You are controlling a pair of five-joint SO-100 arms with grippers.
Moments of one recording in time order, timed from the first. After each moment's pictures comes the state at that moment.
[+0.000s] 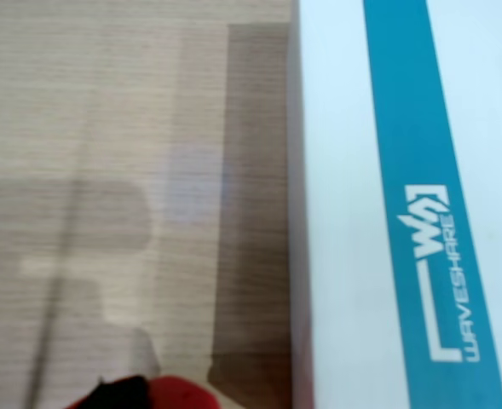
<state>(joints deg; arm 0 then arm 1) 3.6 185.7 175.3 68.0 71.4 -71.3 140.8 142.9 52.5 -94.6</state>
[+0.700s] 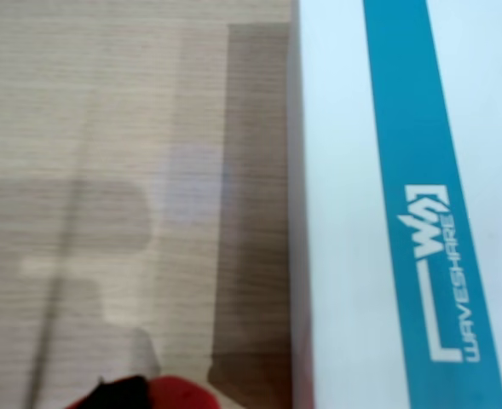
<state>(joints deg) 3.6 185.7 175.3 68.0 71.4 -68.6 111.7 124.9 58.3 -85.6</state>
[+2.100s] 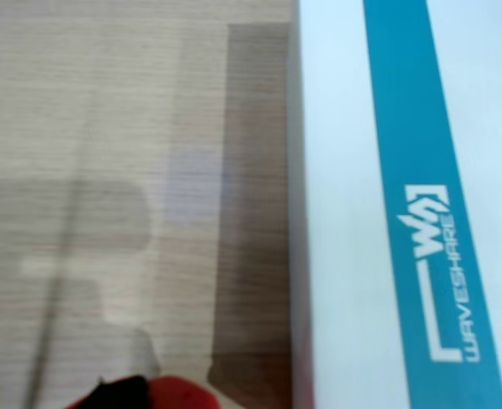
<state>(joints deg) 3.8 185.7 175.3 68.0 71.3 -41.7 115.5 117.6 64.2 -72.4</state>
